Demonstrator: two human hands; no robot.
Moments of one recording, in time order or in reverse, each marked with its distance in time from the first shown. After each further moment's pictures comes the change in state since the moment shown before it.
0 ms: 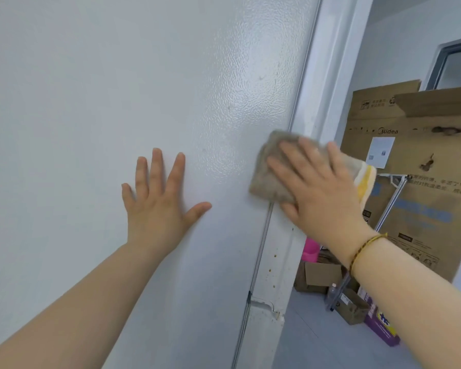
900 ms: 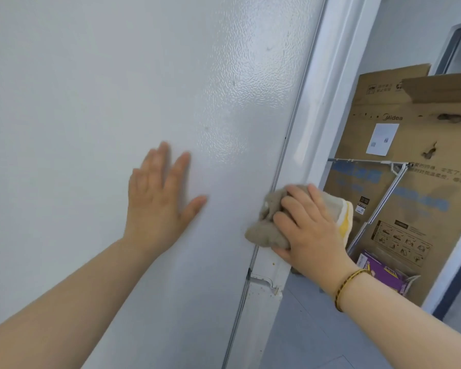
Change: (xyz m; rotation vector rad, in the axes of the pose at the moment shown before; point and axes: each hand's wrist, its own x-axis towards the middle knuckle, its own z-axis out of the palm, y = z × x) left_hand -0.019 -0.019 0.014 -0.037 0.116 0.239; right_hand -0.066 -0.044 0.011 0.233 0.064 -0.087
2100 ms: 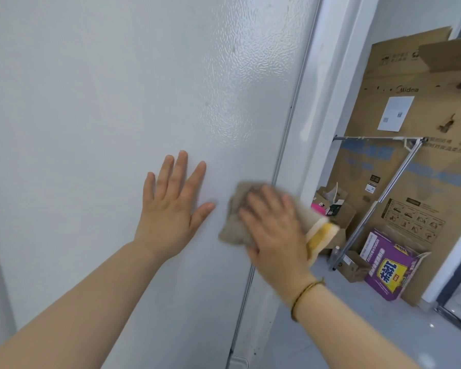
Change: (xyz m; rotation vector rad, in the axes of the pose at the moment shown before) left_hand -0.035 -0.007 0.029 0.062 -0.016 0.109; right_hand -0.009 -0.075 0.017 0.262 0.070 0.292
